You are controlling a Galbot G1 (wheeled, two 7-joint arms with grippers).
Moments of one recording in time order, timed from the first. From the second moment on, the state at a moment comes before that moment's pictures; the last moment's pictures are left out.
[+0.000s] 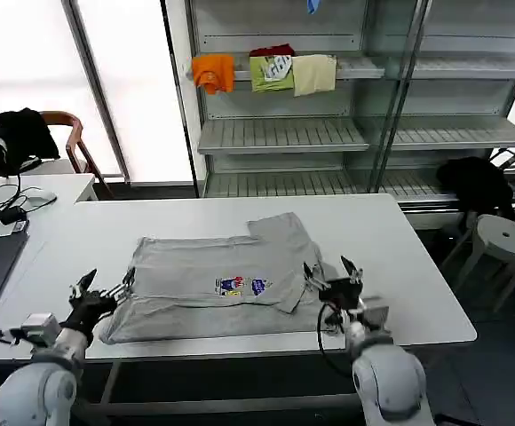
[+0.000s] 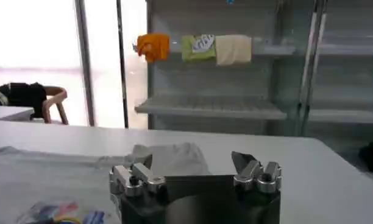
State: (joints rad) left arm 1.16 -1.35 -0.81 -1.98 -0.28 0.55 0.19; right arm -0.93 1.57 0.43 1.85 0.00 -0.57 -0.09
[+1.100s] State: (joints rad) left arm 0.60 -1.31 -0.66 -1.19 -0.03 0.54 0.29; right arm -0.30 1.61 0.45 0.76 -0.02 -0.35 -0.17
